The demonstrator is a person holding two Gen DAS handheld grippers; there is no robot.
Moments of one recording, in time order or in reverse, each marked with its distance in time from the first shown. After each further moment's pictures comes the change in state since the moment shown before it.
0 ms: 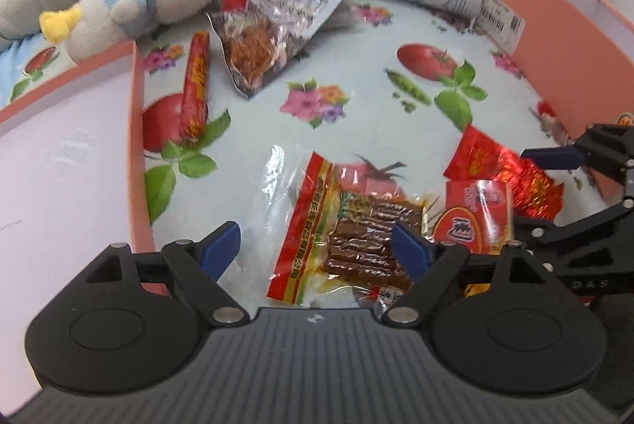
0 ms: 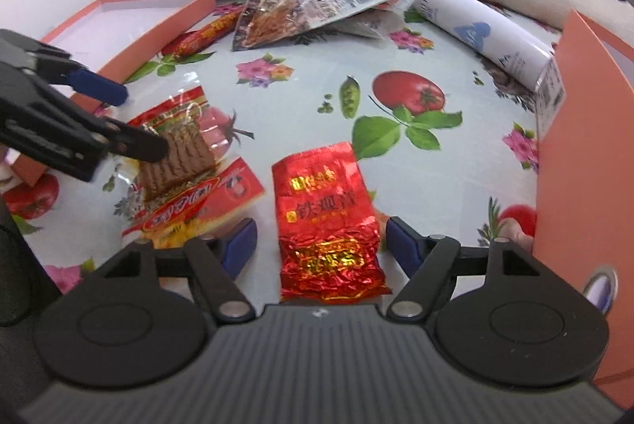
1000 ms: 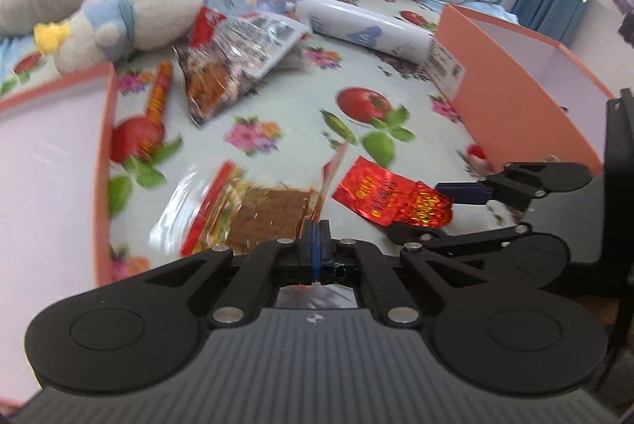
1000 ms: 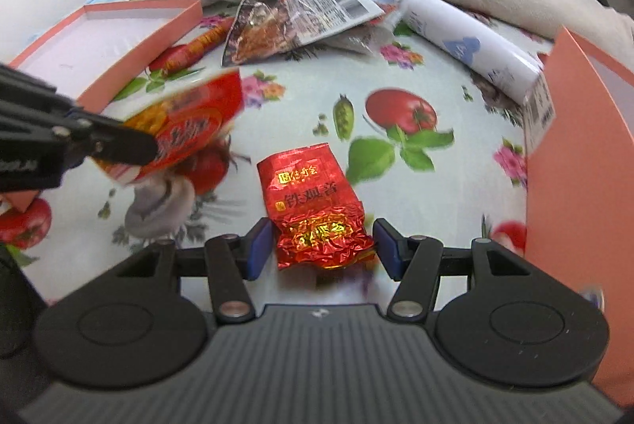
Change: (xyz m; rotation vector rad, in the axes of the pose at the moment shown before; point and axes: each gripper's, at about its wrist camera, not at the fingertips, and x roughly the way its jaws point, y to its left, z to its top) left arm -0.050 -0.036 -0.006 -0.078 -0.105 -0.119; right arm -0.006 0.007 0.008 0.055 0.010 -0.069
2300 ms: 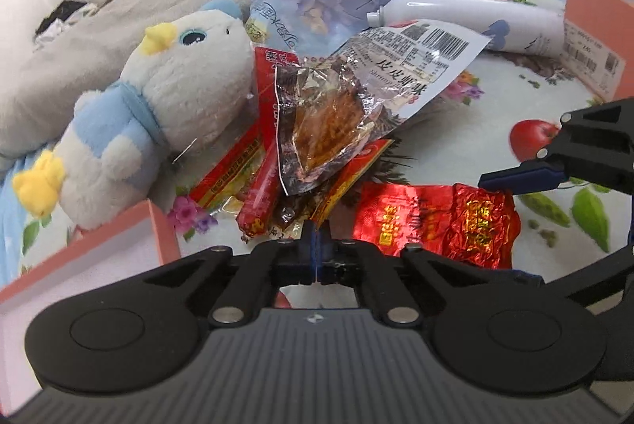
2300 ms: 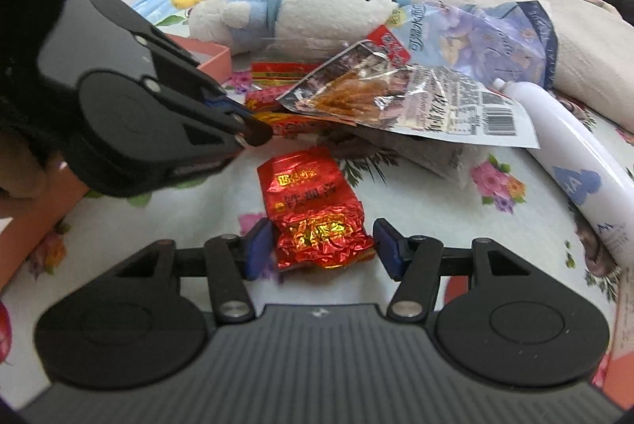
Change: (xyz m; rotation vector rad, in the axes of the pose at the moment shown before) left arm 0.123 0.082 0.108 0.271 -0.006 0.233; right arm 0.096 0.033 0.094 -0.174 -0.099 0.131
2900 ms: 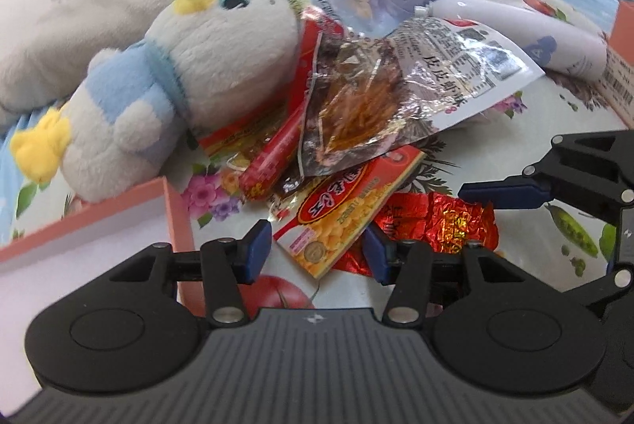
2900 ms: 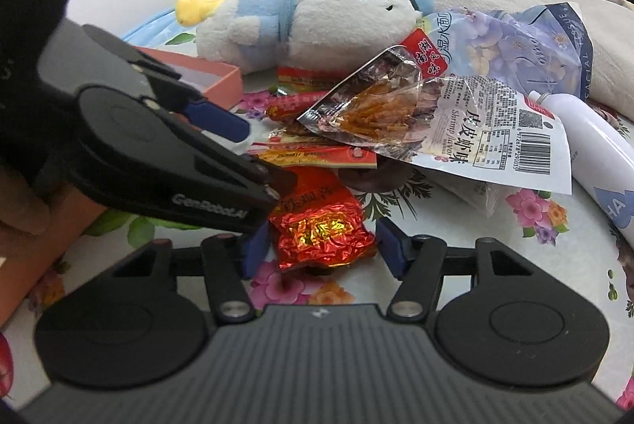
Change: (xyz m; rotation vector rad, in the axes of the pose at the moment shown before) left arm 0.023 0.023 0.005 -0.097 0.042 0.026; right arm 0.028 -0.002 0.016 0.016 -0.050 0.098
